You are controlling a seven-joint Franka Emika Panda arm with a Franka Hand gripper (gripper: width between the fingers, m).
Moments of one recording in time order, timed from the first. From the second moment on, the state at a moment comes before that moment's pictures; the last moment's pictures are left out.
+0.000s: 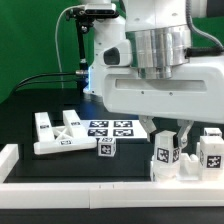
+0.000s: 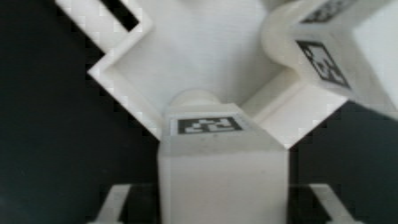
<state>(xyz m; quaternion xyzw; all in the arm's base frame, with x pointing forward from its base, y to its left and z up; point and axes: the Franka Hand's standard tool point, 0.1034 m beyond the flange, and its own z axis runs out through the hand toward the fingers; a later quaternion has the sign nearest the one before) 0.612 0.050 0.083 -0.89 0.46 0.00 0.07</state>
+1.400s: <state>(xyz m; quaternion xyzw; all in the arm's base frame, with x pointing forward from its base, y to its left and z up) 0.614 0.062 0.082 -0.81 0.58 0.01 0.08</state>
